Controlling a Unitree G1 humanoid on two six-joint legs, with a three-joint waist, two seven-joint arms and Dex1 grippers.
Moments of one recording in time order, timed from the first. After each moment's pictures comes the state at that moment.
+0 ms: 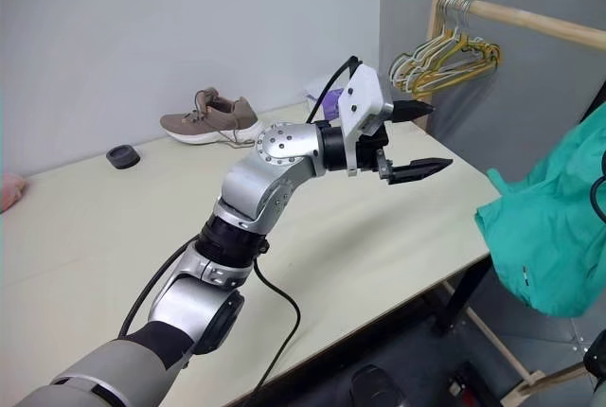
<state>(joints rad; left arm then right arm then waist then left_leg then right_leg) -1.03 0.08 -0.27 0.15 -0.28 0.40 -0.84 -0.68 -0.95 -0.62 0.30 0.14 1.28 0.24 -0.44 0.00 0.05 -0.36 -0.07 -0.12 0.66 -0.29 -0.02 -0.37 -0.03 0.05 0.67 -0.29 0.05</state>
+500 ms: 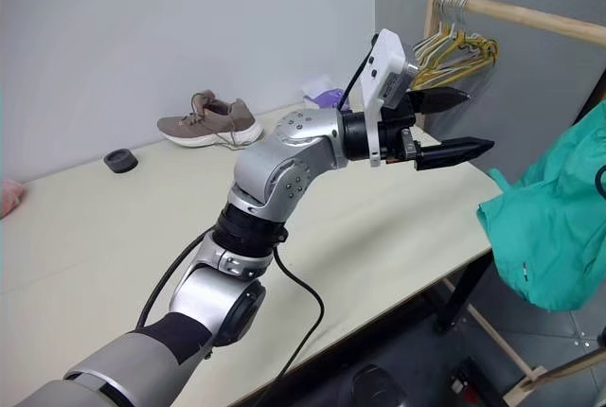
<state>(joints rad) -1.09 -0.01 -0.19 0.16 -0.41 0.56 -0.82 -0.81 -1.01 -0.49 0.57 0.15 1.19 0.28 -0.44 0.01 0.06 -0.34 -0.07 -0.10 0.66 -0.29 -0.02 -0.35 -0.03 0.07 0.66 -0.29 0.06</state>
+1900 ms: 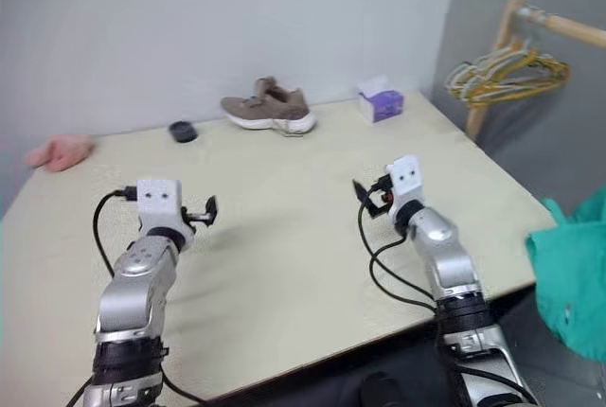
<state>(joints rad) -0.23 0.29 0.29 -0.13 -0.06 0.58 -0.07 -0.52 -0.17 0.08 0.26 0.13 0.19 0.38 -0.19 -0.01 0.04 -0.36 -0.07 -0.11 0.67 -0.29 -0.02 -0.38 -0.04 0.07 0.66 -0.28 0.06</state>
